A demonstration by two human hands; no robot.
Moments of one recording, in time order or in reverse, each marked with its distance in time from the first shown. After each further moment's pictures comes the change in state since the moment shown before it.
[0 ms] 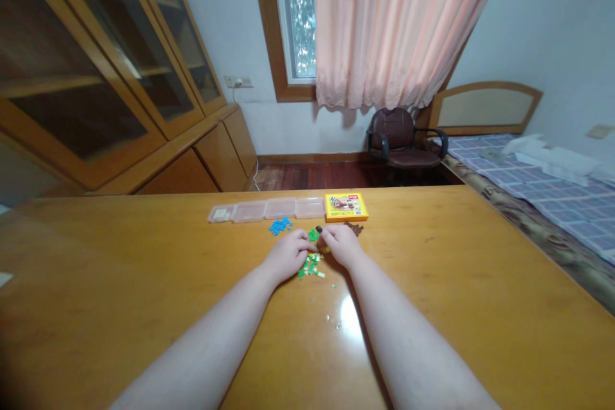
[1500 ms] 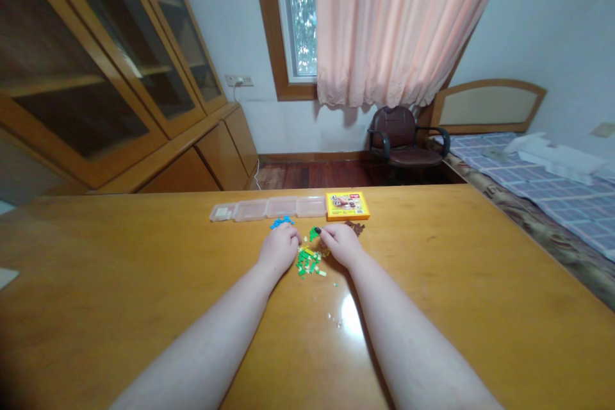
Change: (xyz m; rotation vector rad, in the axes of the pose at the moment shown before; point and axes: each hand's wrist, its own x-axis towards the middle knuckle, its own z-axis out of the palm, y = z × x) left_hand 0.003 -0.005 -0.008 0.254 0.182 -0.280; right_hand 0.000 -0.007 -0.001 -0.101 -0.001 -0.025
